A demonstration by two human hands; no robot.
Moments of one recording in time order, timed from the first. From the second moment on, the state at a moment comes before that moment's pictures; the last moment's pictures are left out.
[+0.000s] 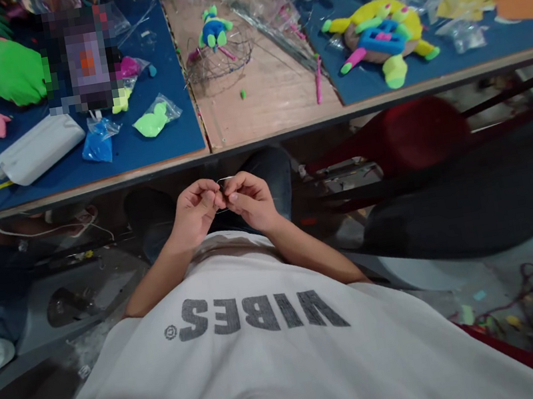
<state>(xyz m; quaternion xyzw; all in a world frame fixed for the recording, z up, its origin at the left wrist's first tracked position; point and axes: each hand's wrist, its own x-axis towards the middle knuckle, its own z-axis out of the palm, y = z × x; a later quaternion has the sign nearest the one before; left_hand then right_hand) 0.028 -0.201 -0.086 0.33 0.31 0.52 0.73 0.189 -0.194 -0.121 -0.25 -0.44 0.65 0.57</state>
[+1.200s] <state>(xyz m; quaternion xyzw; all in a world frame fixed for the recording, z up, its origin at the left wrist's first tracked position) 0.036 -0.199 -0.080 0.39 0.42 0.47 0.67 0.180 -0.188 -0.139 -0.39 -0.58 0.23 0.67</state>
